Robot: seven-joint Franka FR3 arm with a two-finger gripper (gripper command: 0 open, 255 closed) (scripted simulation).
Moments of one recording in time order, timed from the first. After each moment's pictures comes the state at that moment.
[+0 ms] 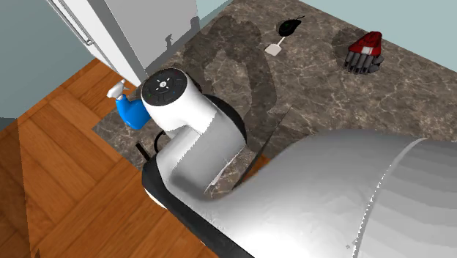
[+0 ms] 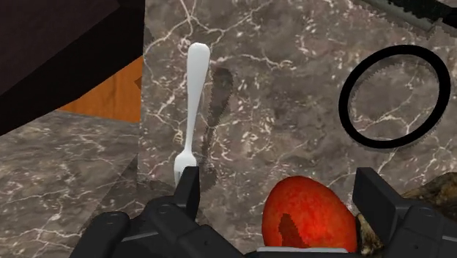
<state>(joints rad) -0.12 0.07 0.81 -2.33 -0.14 2.40 1.32</state>
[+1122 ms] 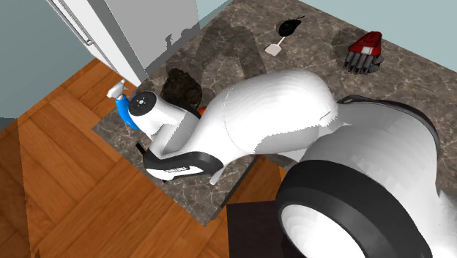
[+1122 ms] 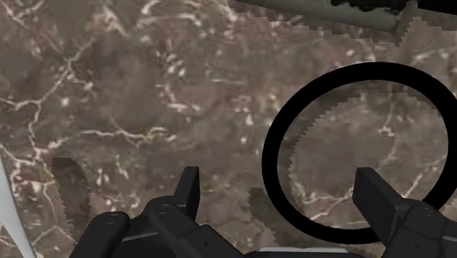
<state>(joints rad) 0.22 0.71 0.54 -1.89 -0.56 2.43 1.83</state>
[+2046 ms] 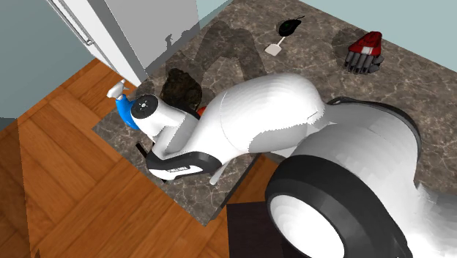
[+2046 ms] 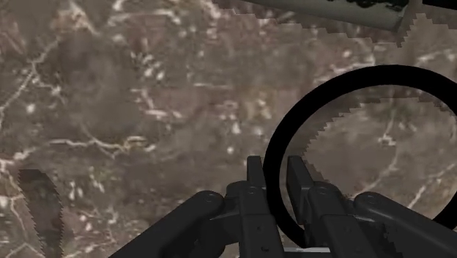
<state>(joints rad) 0.24 0.76 0.51 -1.86 -0.58 2.46 1.84</state>
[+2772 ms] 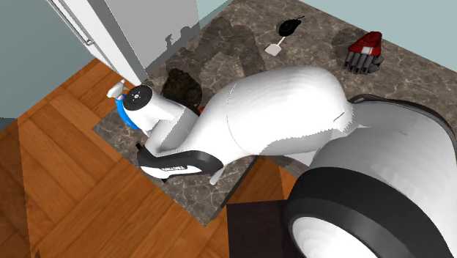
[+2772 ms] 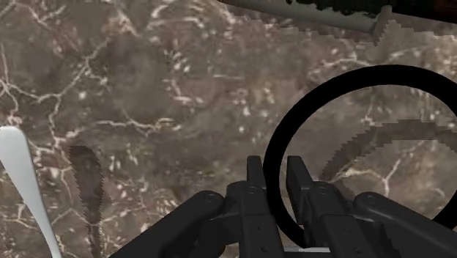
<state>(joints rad) 0.21 0.67 0.57 -1.90 -0.53 2.39 1.82</state>
